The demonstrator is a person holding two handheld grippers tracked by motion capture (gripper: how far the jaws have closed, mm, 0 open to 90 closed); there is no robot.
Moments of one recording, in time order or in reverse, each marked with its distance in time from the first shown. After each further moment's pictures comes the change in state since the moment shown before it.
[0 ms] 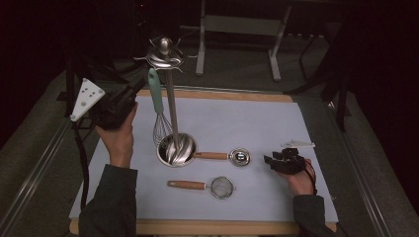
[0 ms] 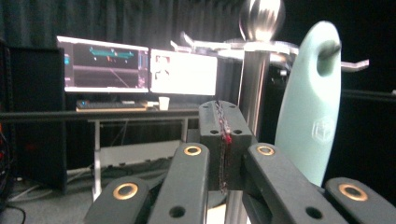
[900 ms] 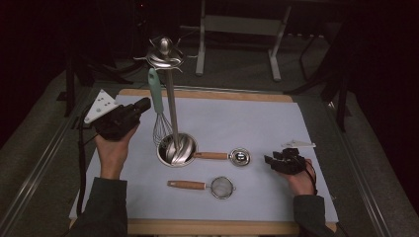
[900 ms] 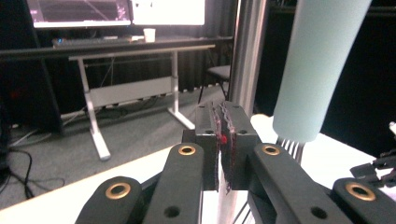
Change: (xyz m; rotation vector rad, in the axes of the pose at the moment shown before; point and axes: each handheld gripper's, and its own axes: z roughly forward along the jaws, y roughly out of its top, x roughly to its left) left arm 0.011 -0.033 -0.004 0.292 -0.059 0.042; right arm 0.000 0.000 -0.001 -0.004 -0.004 0.003
